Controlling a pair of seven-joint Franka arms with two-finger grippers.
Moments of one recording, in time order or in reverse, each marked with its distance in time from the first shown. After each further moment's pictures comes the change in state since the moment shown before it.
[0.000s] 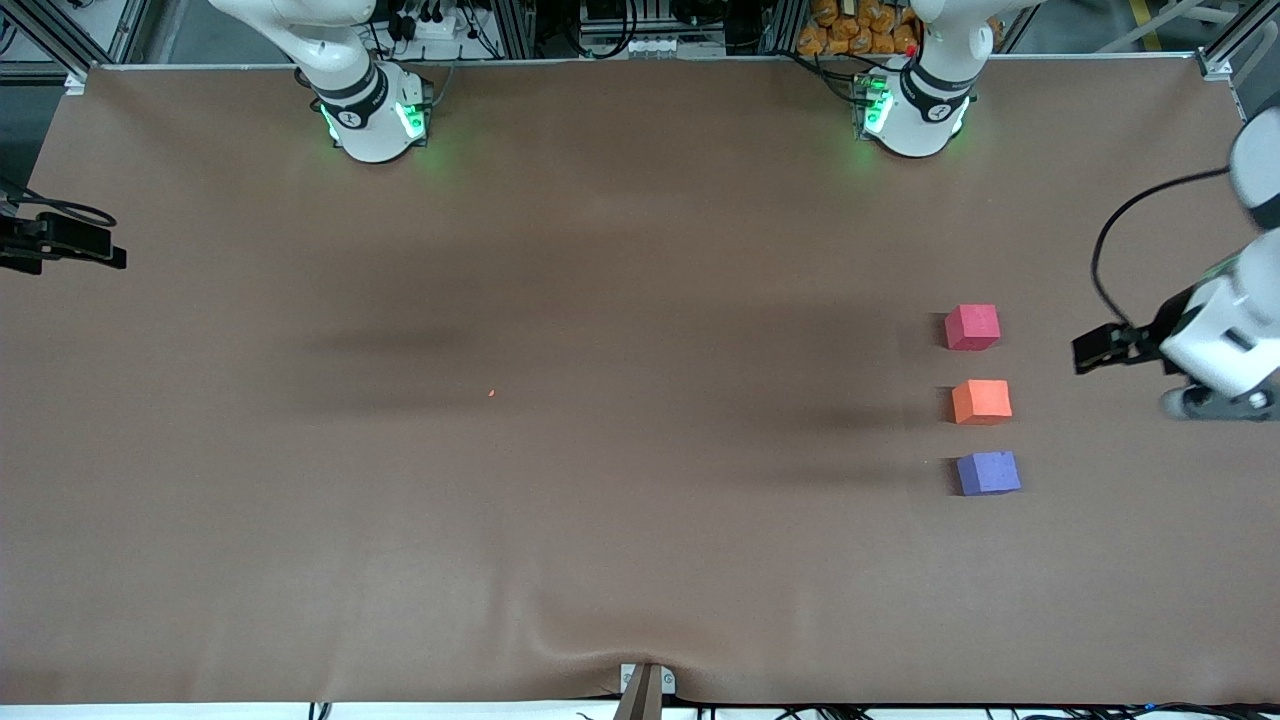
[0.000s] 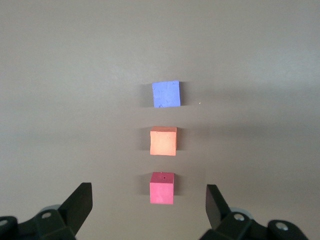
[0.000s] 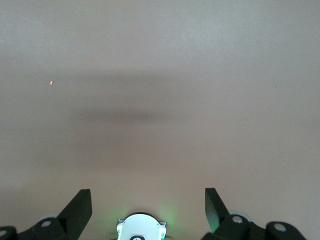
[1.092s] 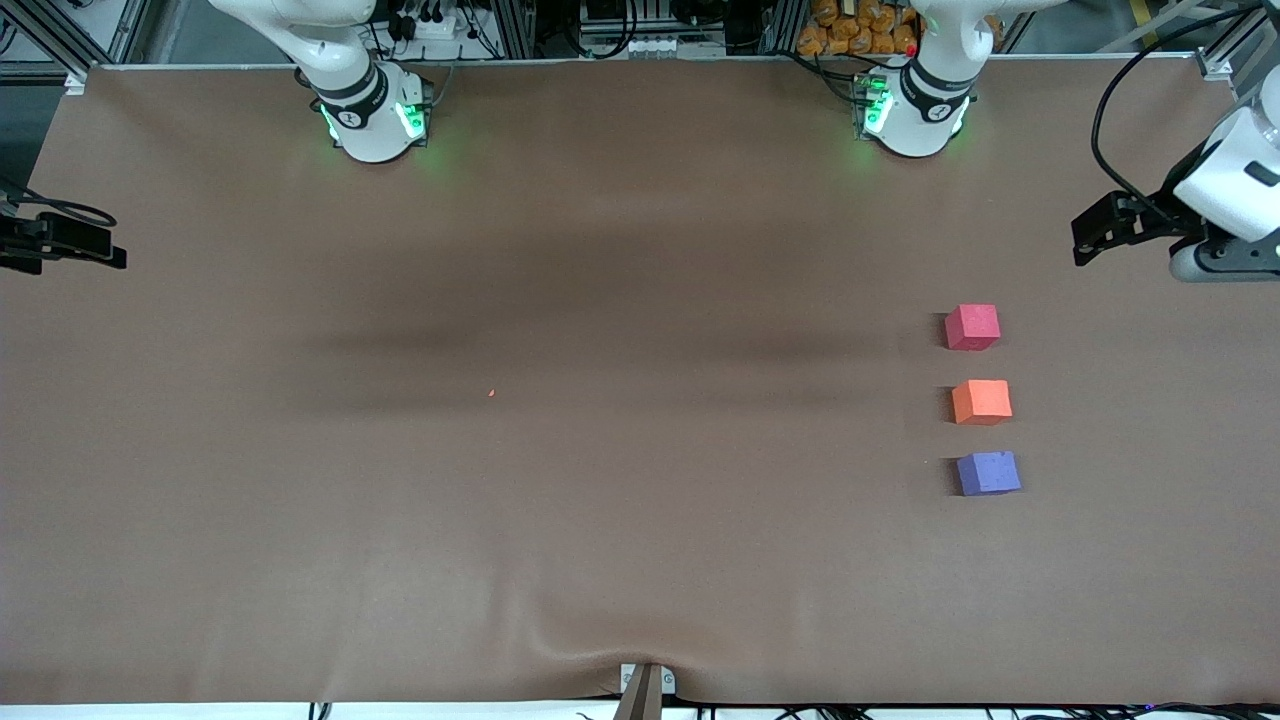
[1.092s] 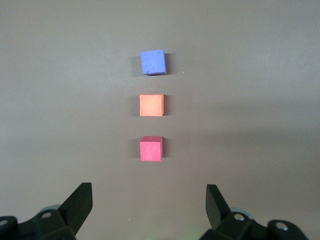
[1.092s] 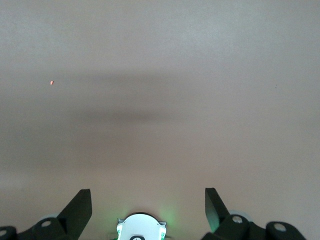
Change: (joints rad) left arm -0.184 -0.258 0.171 -0.142 -0.082 -0.113 0.001; right arm 0.000 0.000 0.001 0.000 0.000 0.000 0.000
